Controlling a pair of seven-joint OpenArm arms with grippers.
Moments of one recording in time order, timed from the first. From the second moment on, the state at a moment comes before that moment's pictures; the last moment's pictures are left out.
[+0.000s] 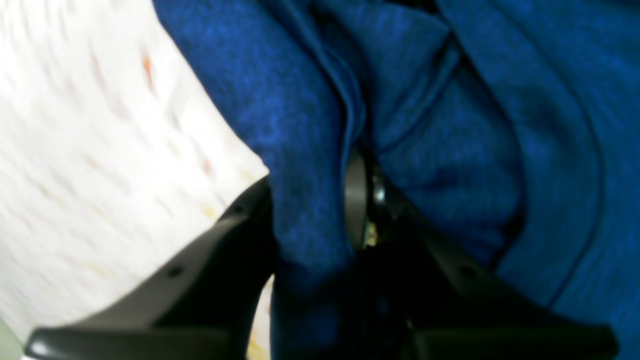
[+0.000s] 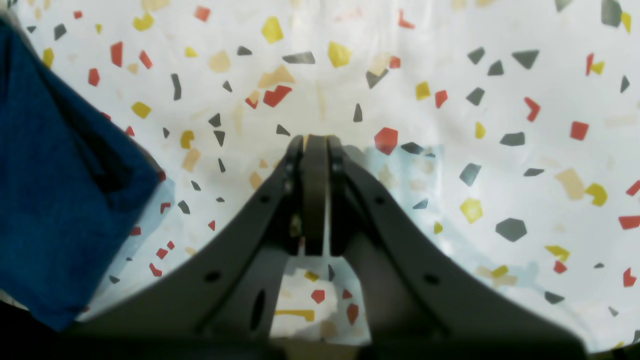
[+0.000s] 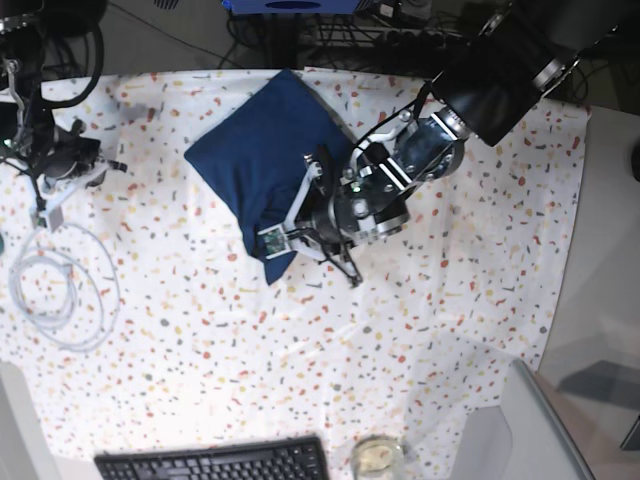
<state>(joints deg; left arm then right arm) -15.3 -12.0 45.8 69.8 9.1 -19.3 34.4 -15.7 22.0 5.6 88.9 35.3 -0.4 -50.5</state>
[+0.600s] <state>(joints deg) -23.1 0.2 52.8 49.9 16.2 -18.3 14.2 -17.2 18.6 5.4 86.3 35.1 -0.4 -51.1</state>
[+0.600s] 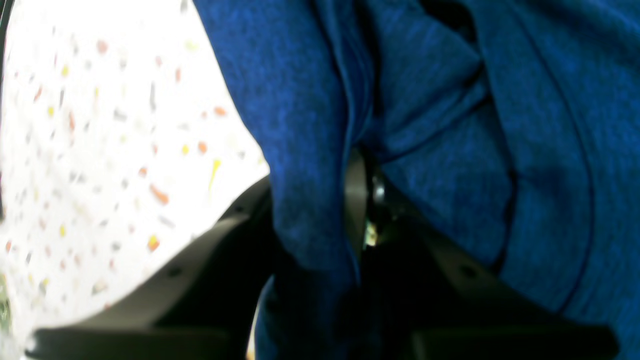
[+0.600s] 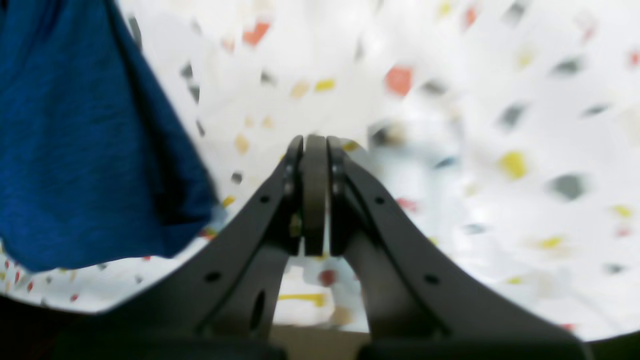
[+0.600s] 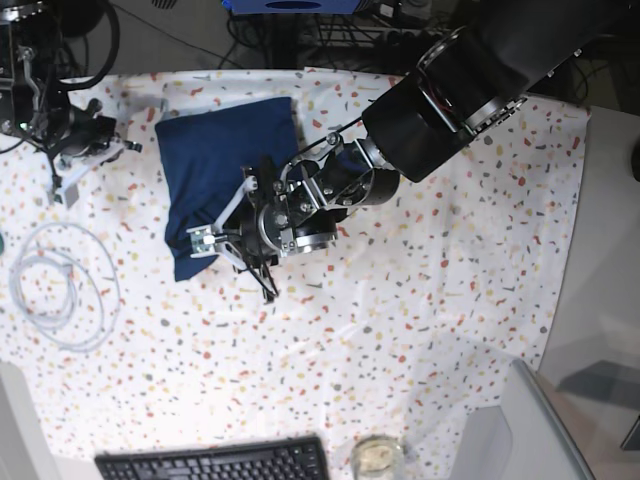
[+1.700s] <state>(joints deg) -26.7 3.4 58.0 46.5 15.3 -18.9 12.3 -19.9 15.2 -2.8 87.0 35.1 -0.4 -49.8</state>
